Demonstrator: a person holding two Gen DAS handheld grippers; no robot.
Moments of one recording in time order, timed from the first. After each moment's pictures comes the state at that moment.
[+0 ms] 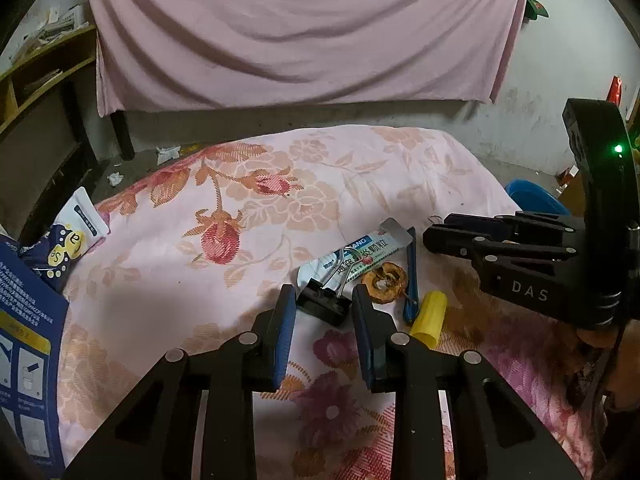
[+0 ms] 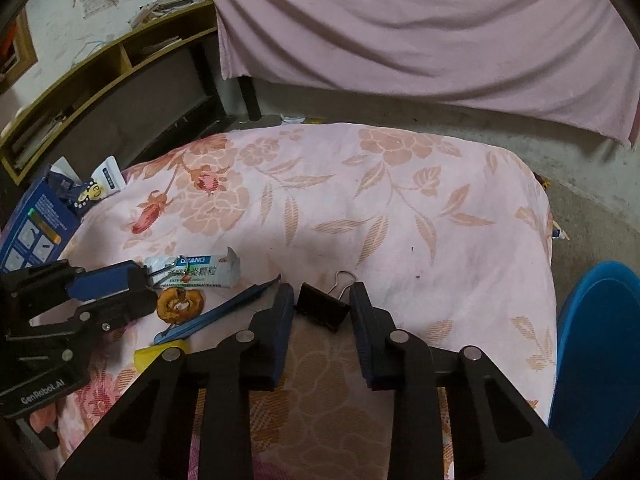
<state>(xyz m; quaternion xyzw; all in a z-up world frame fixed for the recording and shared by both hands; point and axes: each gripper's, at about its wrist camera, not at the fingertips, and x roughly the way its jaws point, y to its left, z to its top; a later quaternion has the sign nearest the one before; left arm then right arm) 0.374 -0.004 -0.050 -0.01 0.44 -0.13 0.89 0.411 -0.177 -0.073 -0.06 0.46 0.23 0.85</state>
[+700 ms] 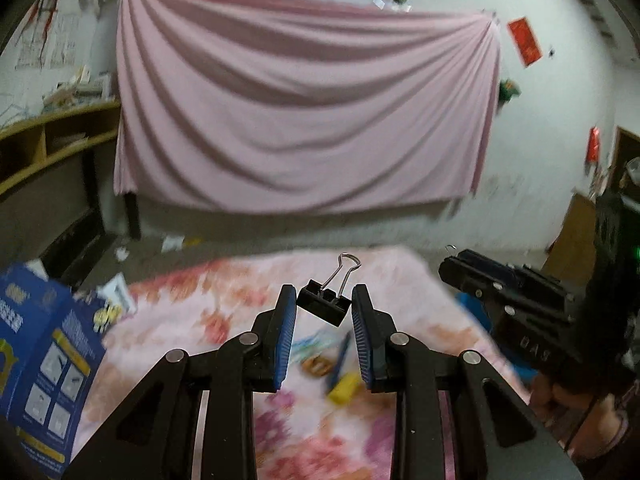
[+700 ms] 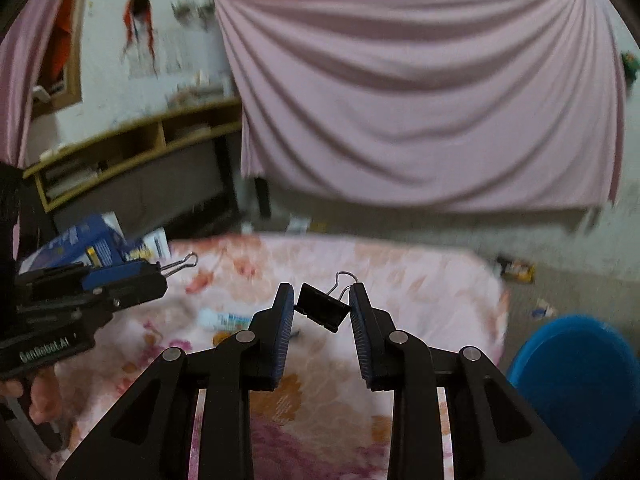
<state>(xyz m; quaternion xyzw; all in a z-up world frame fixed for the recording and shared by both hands) 0.315 -0.020 0.032 -0.05 0.24 -0.13 0.96 0.346 -0.212 -0.009 -0.03 0.25 0.25 0.93</state>
